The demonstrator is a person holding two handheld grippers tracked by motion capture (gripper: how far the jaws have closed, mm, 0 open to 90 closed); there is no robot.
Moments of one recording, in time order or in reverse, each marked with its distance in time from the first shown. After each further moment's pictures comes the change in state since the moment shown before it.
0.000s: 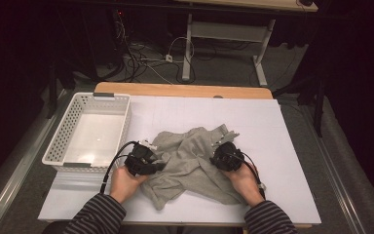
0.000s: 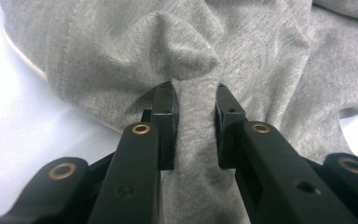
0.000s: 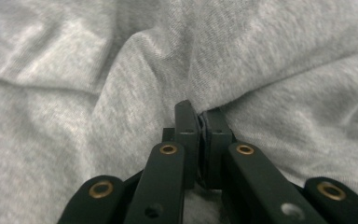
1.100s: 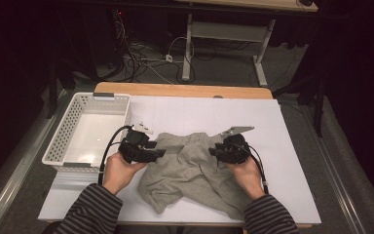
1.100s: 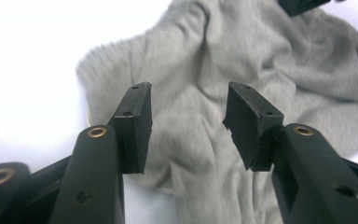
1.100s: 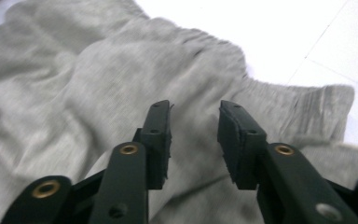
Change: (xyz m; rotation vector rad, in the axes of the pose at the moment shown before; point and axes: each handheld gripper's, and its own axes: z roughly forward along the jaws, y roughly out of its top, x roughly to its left) left arm -0.011 0.041 -0.053 -0.109 0.062 0.045; right arm -0.015 0.012 -0.025 -0.191 0.025 0.101
